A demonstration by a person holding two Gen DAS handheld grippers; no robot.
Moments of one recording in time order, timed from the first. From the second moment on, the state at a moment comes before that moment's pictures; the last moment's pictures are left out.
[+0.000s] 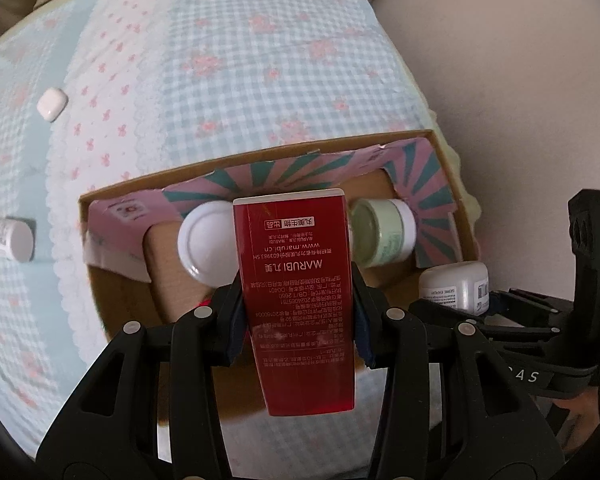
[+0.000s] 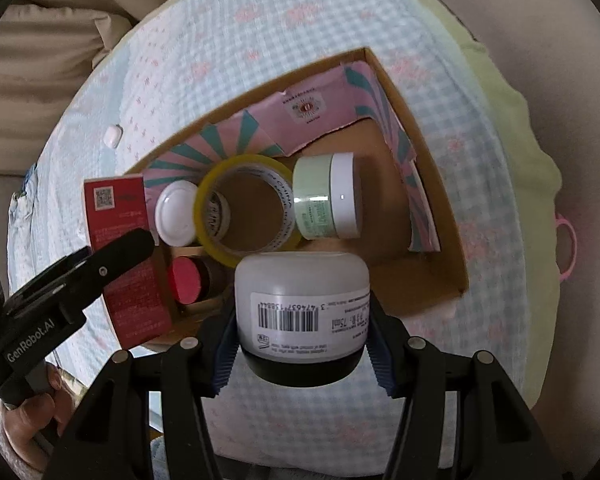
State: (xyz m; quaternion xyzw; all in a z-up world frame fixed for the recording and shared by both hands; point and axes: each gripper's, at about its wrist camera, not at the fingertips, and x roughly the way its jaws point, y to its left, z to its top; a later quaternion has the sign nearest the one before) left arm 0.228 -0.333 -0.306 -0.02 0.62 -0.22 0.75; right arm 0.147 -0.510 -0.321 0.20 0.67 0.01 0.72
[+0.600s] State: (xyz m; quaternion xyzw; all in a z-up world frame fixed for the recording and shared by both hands) left arm 0.235 -0.314 -0.303 -0.01 0.61 -0.22 0.76; right arm 0.155 -0.532 -0.335 0.27 0.65 0.02 0.71
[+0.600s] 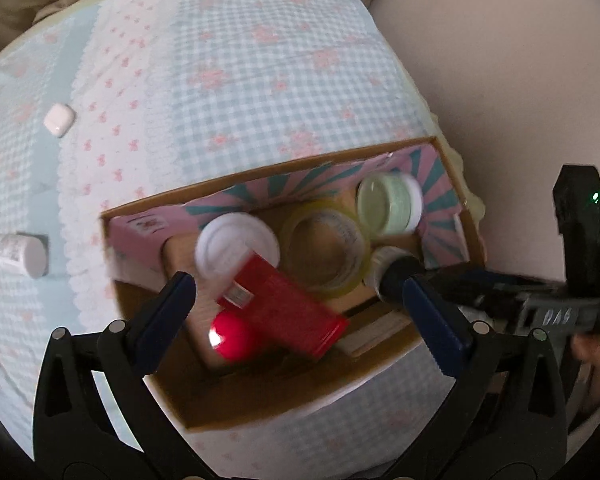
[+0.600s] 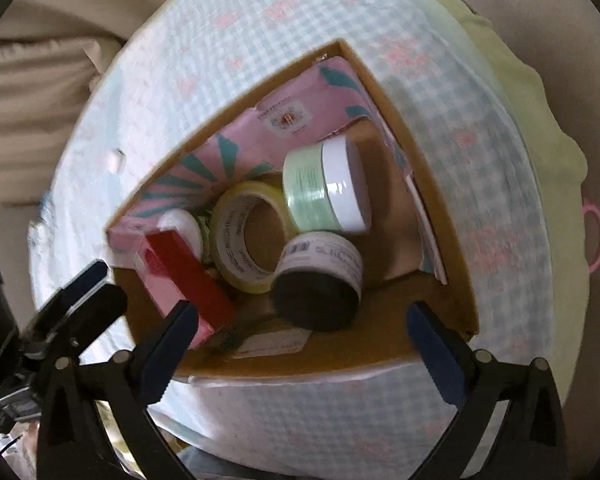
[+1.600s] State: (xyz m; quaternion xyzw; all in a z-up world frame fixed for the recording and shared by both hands) left arm 0.188 -0.117 -0.207 -0.07 0.58 -0.14 0.80; right arm 0.141 -0.420 -0.229 0.16 0.62 0.02 0.77
